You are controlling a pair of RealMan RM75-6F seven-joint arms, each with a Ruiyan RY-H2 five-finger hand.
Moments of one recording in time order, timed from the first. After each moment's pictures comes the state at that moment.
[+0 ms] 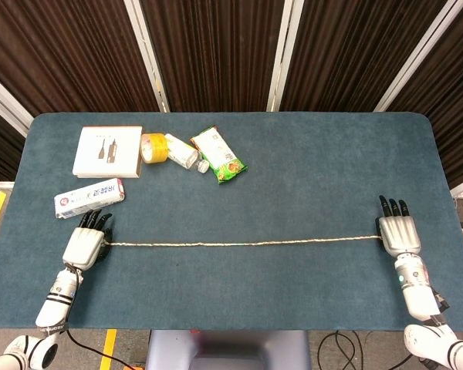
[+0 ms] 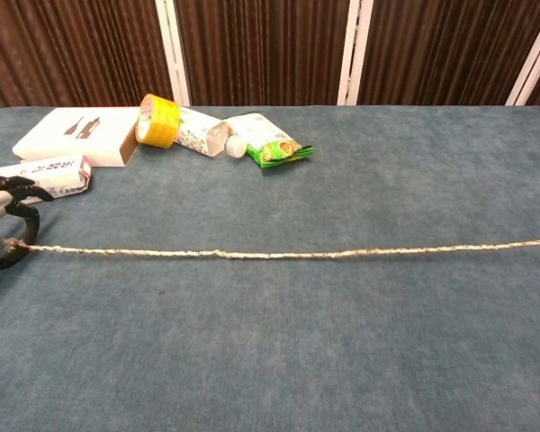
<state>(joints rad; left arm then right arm) -0.43 -1.70 -0.03 -0.84 1.46 1.17 0.01 0.42 -1.46 0.08 -1.11 -1.12 1.01 -0.35</state>
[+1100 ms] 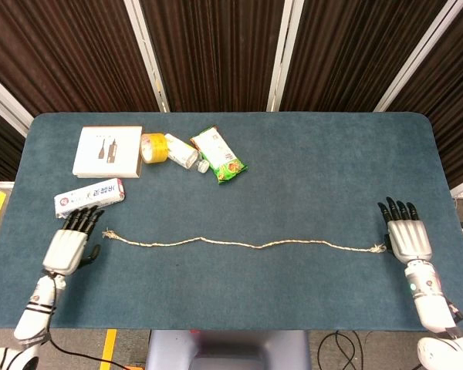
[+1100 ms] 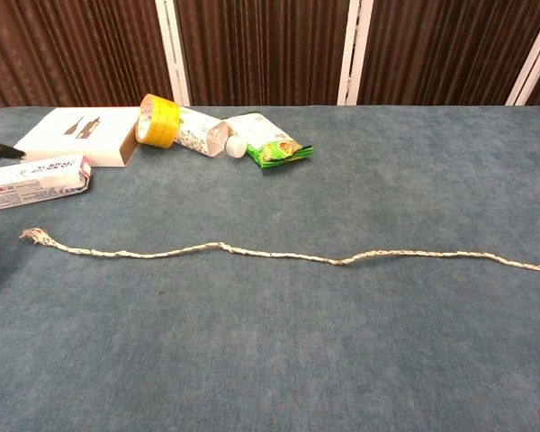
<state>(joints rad) -0.36 -1.50 -0.03 -1.10 1.49 1.31 -0.09 0.35 -1.32 0.08 -1.31 -1.17 1.10 -0.30</state>
